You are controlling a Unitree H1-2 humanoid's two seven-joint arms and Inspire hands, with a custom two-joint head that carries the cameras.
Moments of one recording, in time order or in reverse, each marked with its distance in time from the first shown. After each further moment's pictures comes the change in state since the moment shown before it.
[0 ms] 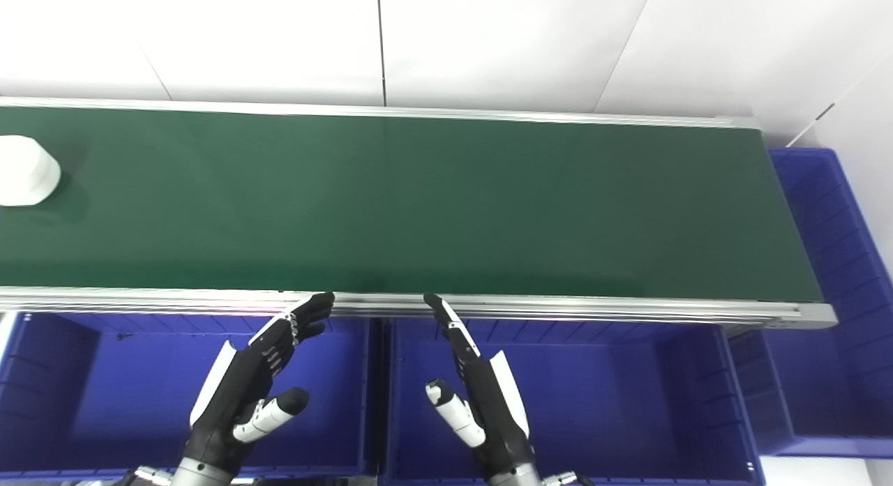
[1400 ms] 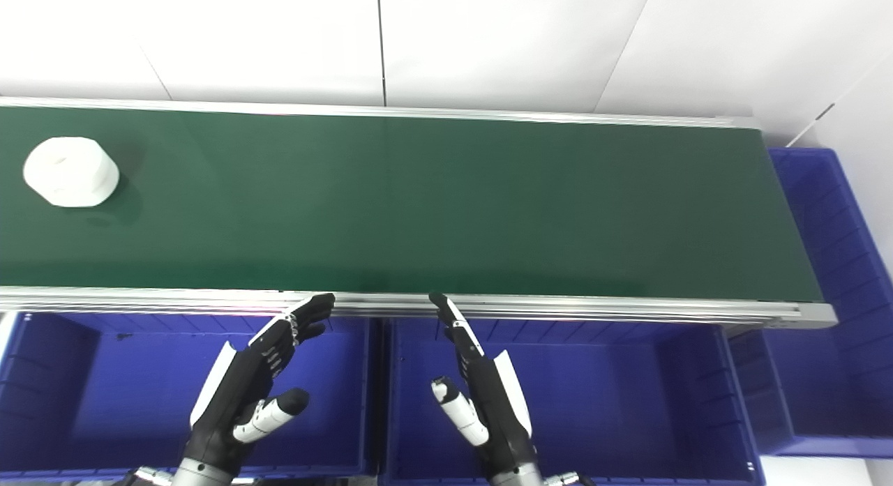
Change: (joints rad) left arm 0.000 0.000 0.000 0.011 -0.007 -0.008 0.000; right arm 0.000 0.001 -0.006 0.000 0.020 0.000 0.001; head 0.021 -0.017
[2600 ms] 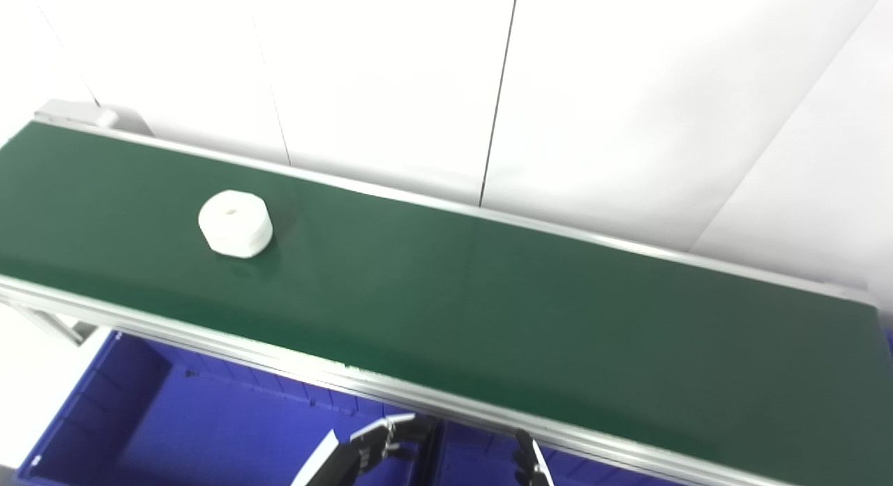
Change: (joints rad) left arm -0.096 -0.061 -0.037 0.341 0.080 -0.193 0.055; right arm -0.084 -0.068 -0.089 0.270 0.119 -0.192 0.080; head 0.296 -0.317
